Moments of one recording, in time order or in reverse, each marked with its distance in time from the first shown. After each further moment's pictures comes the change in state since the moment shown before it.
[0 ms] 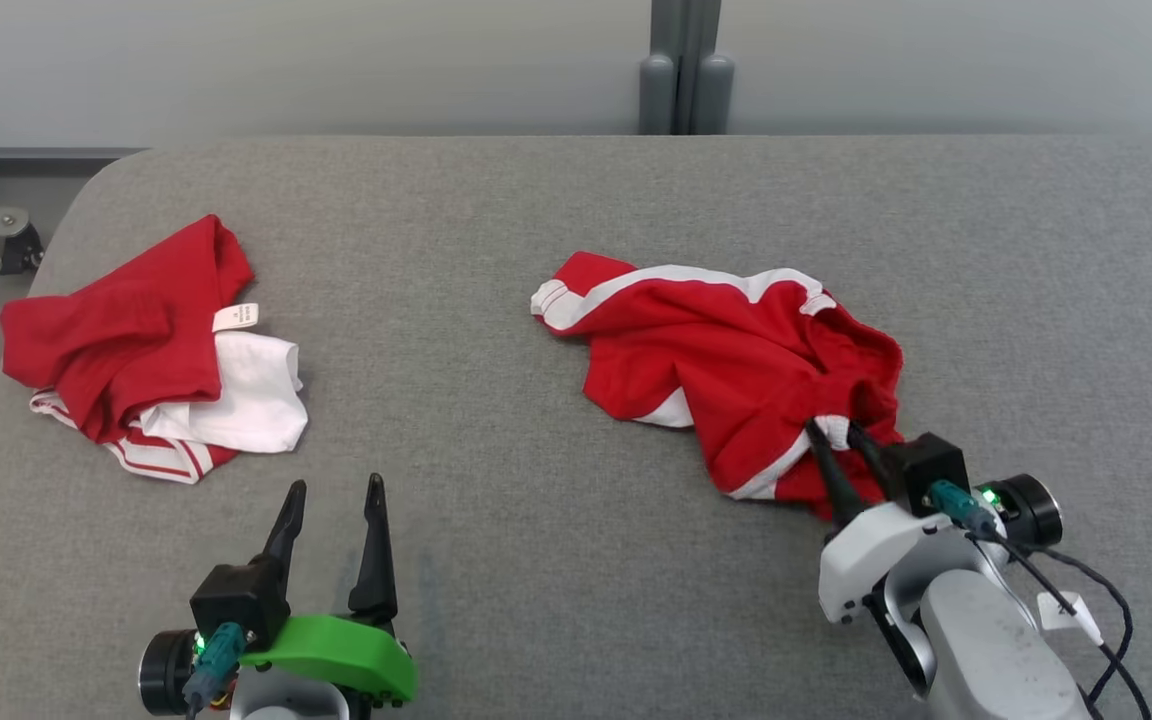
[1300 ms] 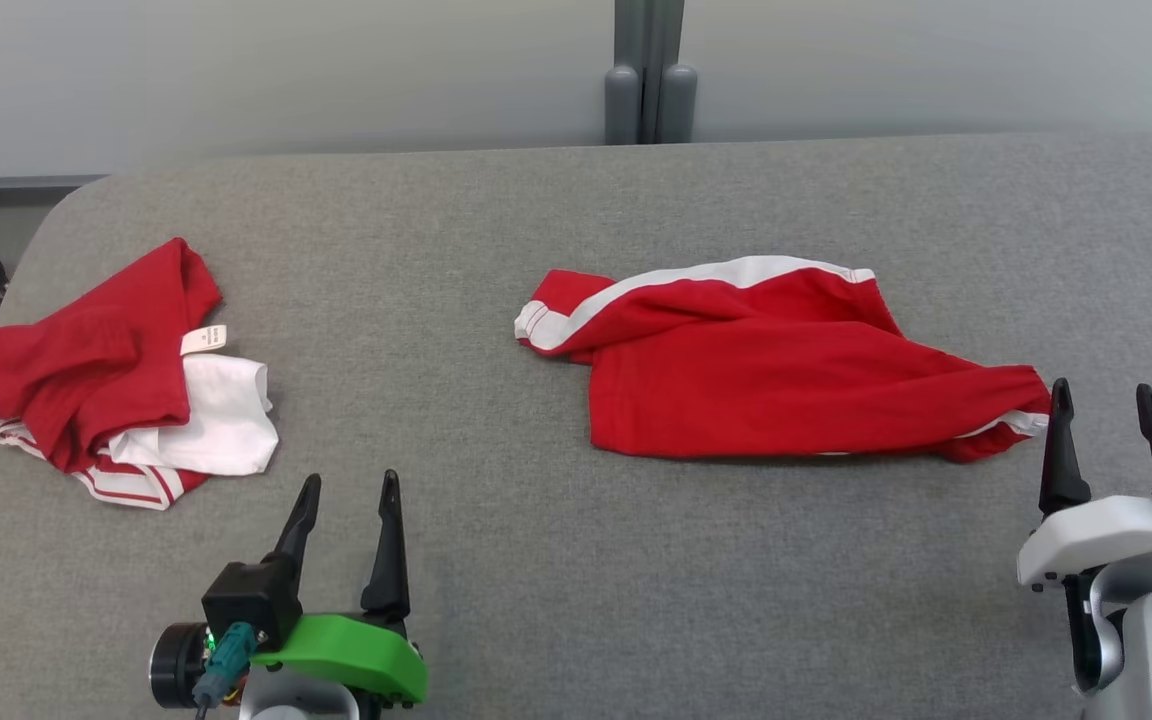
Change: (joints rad) left arm 0.003 0.000 -0.021 -0.024 0.005 -0.007 0.000; right arm 0.090 -0.003 -0.477 -0.207 -0.039 0.000 0.000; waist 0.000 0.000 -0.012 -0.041
